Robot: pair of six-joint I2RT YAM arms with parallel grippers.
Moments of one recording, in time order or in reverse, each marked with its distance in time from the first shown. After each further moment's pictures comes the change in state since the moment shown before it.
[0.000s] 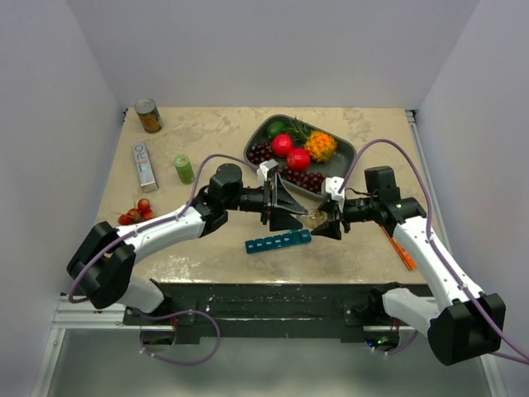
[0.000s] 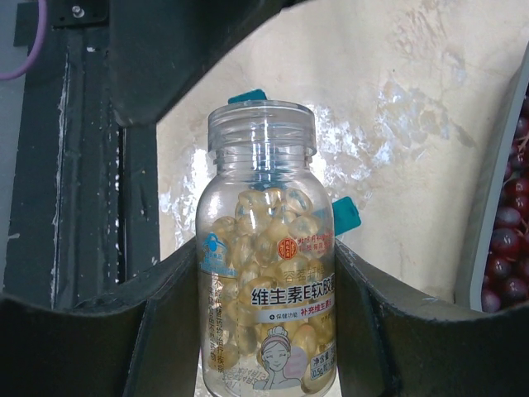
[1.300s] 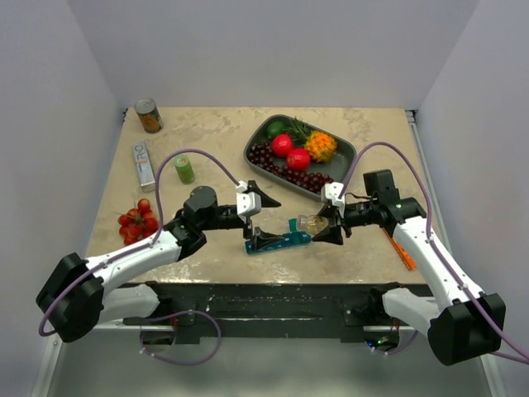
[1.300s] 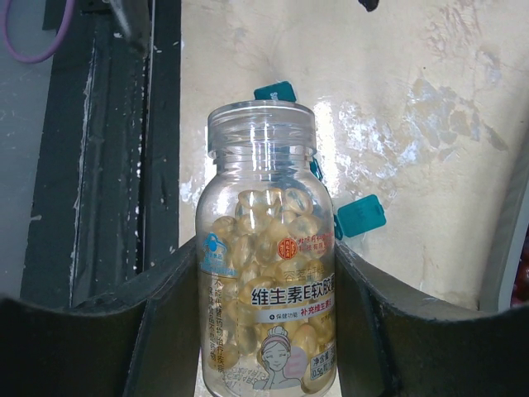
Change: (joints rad) left arm 0.019 -0.285 -0.262 0.072 -0.125 1.653; right arm 0.000 0.000 -0.001 -0.094 -0.019 -0.083
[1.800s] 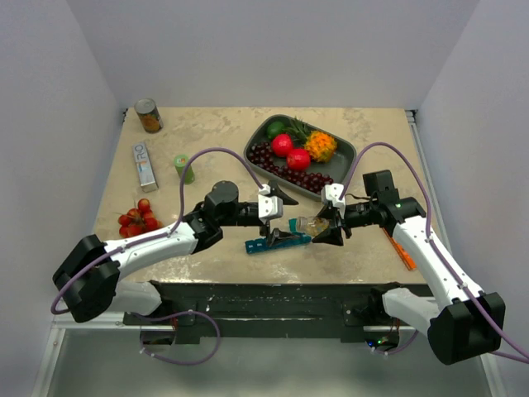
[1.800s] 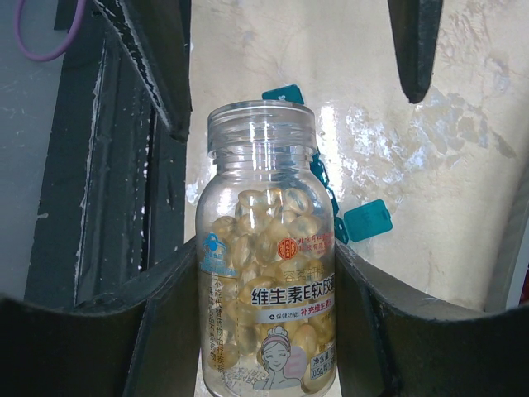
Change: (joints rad) left arm -0.119 0.158 0.140 -0.014 -0.049 0.173; right arm 0.000 0.005 0.000 -0.023 -0.024 -0.033
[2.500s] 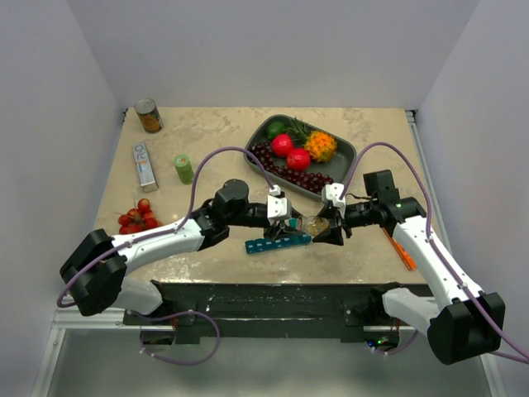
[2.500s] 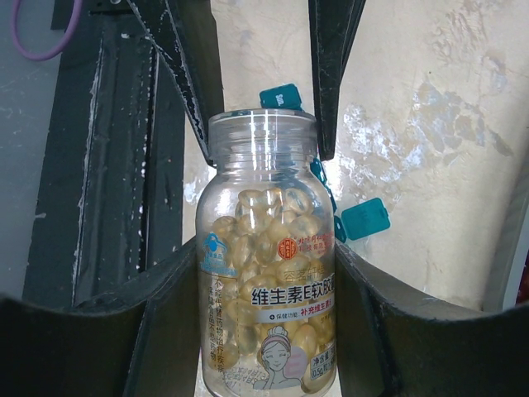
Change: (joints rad) left arm -0.023 0.061 0.065 -0.108 0.010 0.018; right arm 0.000 0.000 0.000 0.000 0.001 -0.002
